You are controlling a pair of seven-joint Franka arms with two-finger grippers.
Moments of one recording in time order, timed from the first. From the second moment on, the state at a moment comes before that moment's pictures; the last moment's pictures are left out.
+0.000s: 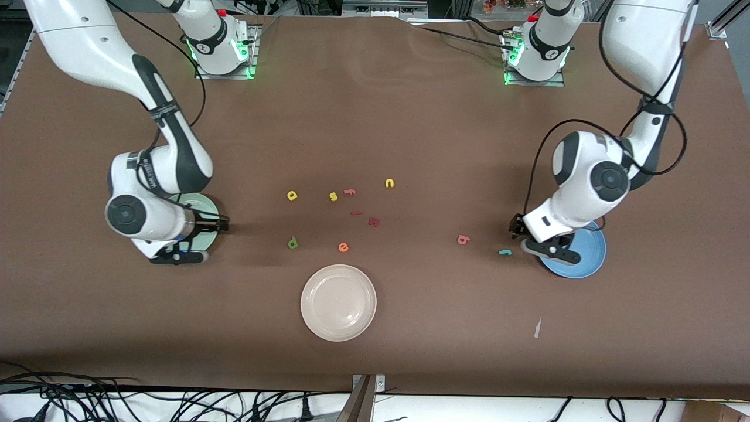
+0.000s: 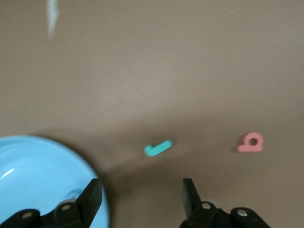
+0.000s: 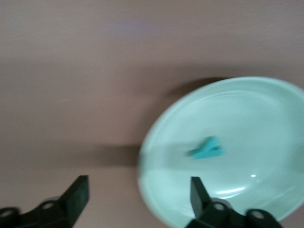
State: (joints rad) left arm -0.20 0.49 -0.01 -1.89 -0.06 2.43 0.16; right arm 0.02 0.58 0.19 -1.73 -0.13 2.09 0.24
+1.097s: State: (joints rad) left arm -0.22 0.66 -0.01 -1.85 -0.06 2.57 0.16; right arm 0.05 0.47 0.39 -2.11 -0.16 2.52 0.38
